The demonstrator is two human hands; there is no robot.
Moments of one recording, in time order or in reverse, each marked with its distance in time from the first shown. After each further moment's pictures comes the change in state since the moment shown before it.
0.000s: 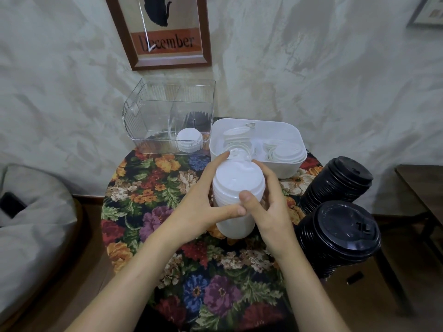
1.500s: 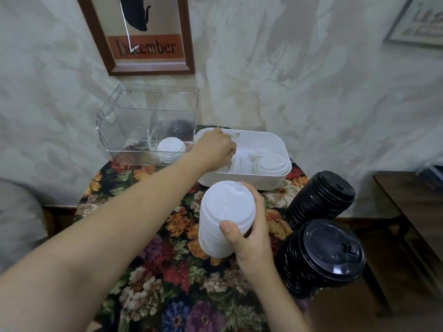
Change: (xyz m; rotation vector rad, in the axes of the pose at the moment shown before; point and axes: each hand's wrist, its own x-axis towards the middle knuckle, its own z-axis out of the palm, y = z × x) left_hand 0.216 -0.030 -0.006 1.217 -0.145 0.202; right_hand -0.006 0.009 0.009 -0.008 0.141 0.103
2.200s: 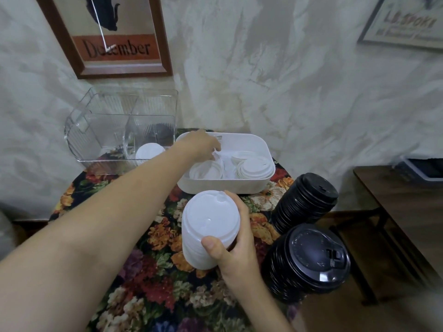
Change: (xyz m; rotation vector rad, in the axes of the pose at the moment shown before) left_hand 0.048 -0.016 0.002 -0.052 -0.261 -0.016; right_hand -0.003 0.001 0.000 0.012 0.011 0.063
